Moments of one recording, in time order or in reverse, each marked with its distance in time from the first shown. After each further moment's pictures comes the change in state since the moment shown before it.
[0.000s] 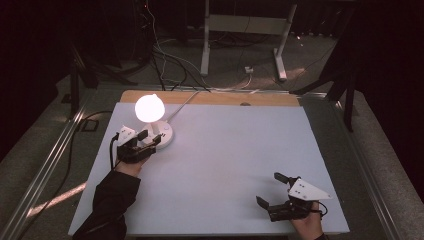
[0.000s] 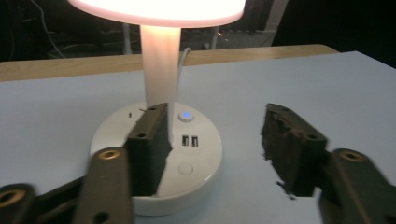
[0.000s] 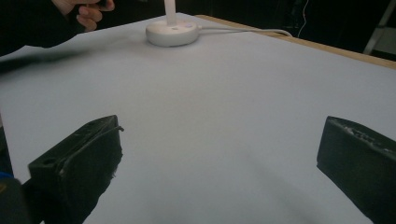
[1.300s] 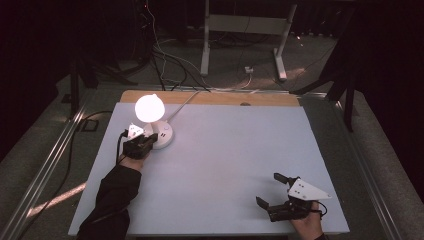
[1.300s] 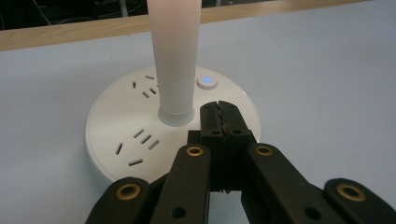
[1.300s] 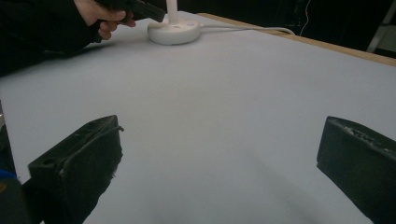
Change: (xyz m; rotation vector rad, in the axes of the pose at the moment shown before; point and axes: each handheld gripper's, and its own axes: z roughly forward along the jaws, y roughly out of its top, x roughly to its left) left arm 0.017 -0.013 0.036 0.132 0.000 0.070; right arm 0.000 0.000 0.001 0.007 0.007 0.000
